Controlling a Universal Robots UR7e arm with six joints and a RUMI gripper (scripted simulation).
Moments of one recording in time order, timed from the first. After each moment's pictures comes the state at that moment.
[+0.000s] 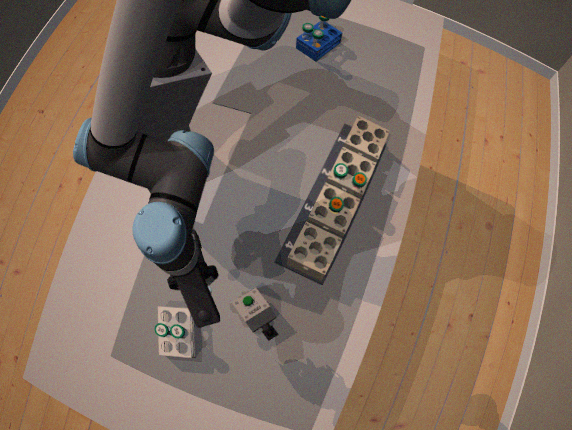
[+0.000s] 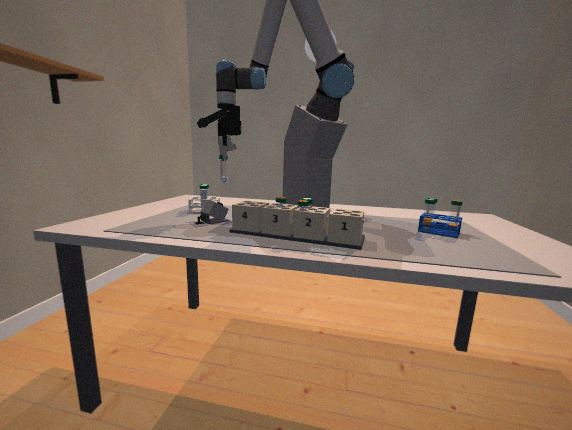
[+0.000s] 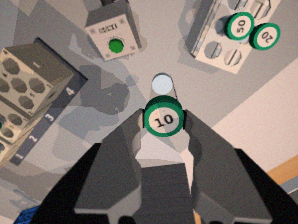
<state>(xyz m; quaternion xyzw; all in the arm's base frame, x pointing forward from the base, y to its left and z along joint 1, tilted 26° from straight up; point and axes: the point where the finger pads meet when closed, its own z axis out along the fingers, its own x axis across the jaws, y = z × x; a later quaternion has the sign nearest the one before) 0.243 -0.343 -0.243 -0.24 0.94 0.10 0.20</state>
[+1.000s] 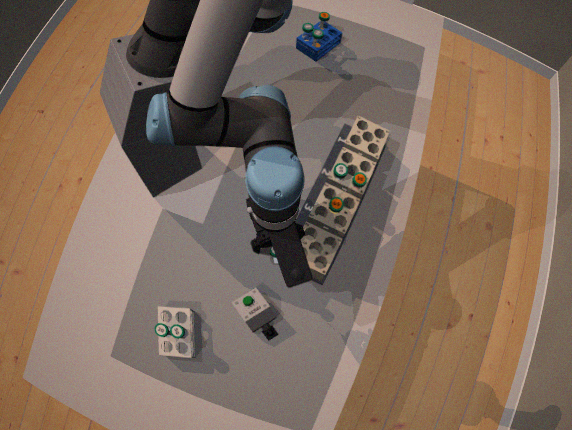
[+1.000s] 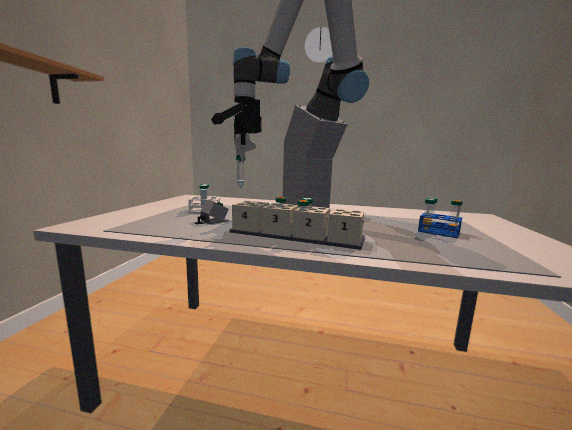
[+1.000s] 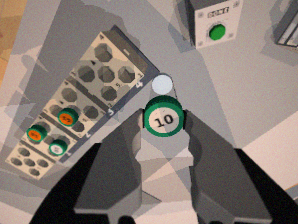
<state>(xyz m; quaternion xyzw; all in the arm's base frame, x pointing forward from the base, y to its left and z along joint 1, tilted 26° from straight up) 0.371 -0.253 -0.166 -0.24 0.94 0.10 0.20</state>
